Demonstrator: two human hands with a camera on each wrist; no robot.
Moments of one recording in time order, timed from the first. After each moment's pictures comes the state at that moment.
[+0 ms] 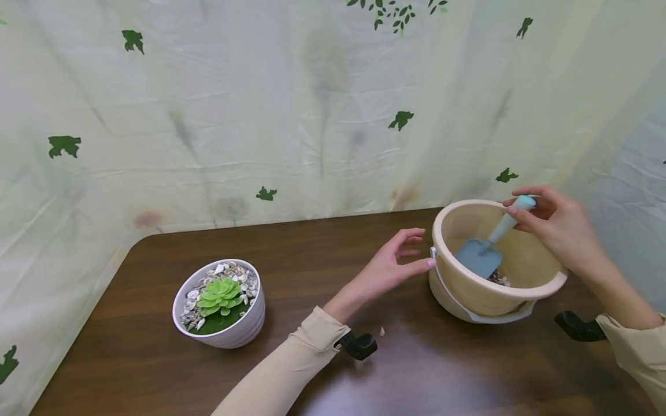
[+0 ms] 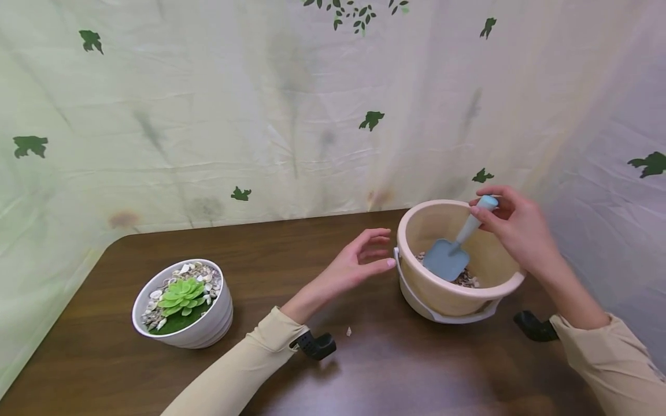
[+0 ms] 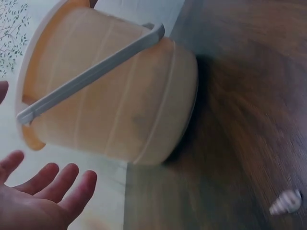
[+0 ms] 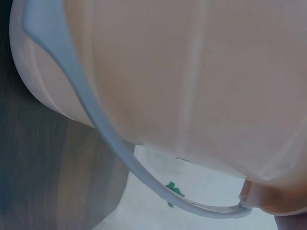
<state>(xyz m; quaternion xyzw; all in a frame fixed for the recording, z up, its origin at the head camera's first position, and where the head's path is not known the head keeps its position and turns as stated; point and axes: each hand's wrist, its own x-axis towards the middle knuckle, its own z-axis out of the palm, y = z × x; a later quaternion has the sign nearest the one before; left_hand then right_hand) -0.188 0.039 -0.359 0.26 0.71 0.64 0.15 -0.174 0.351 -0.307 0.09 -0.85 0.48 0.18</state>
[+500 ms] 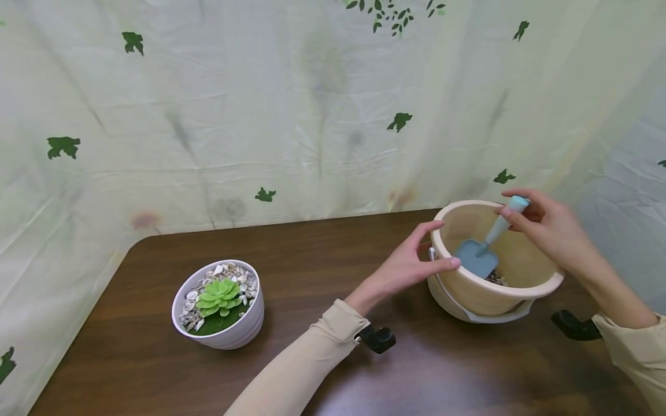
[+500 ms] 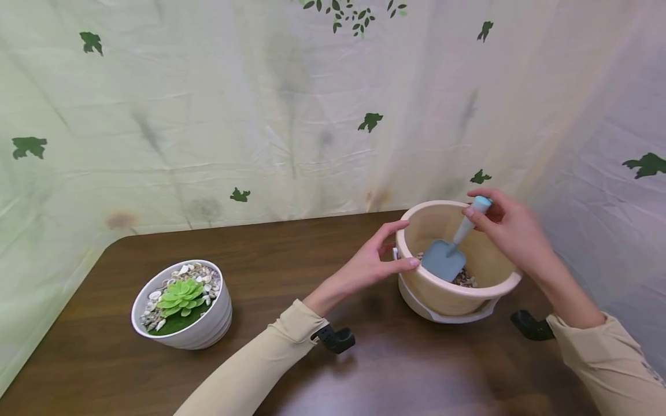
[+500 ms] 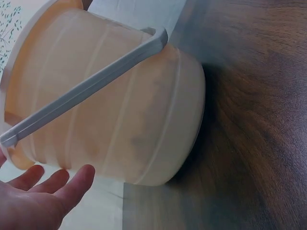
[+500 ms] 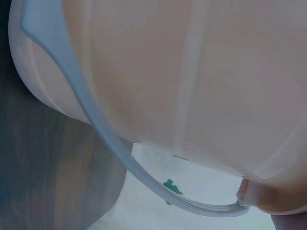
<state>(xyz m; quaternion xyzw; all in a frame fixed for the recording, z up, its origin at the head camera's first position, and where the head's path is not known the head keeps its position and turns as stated) -0.193 0.070 -0.355 0.28 0.70 0.63 0.17 -0.173 0.349 -0.304 0.09 -0.90 0.40 0.15</state>
